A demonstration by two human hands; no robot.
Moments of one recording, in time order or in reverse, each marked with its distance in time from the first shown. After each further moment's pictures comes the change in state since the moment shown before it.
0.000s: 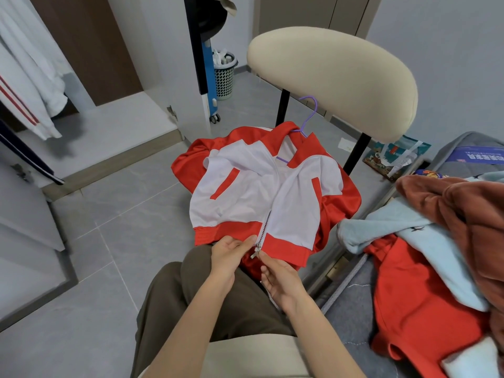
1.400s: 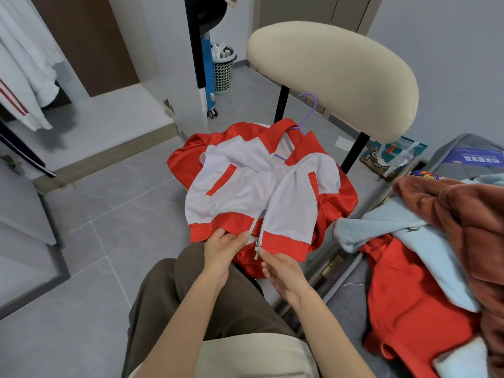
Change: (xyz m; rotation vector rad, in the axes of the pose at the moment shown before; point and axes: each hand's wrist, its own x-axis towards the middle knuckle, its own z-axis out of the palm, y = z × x) left_hand 0.002 0.003 -0.004 -0.079 -0.079 0.040; right_hand 0.014 -0.012 -0.014 -0.202 -0.035 -0.060
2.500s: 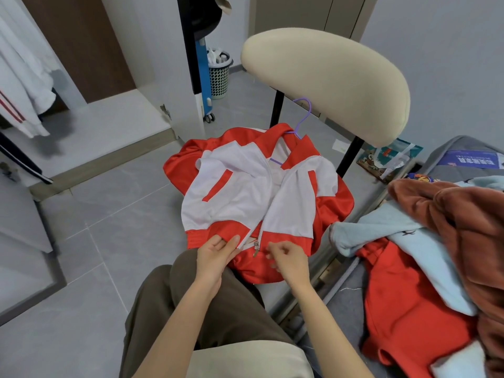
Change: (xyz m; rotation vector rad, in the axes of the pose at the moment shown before) left_hand -0.002 0.003 -0.002 -0.037 0.023 -0.003; right_hand 0.007 -0.026 -0.005 -0.689 0.259 -0.389
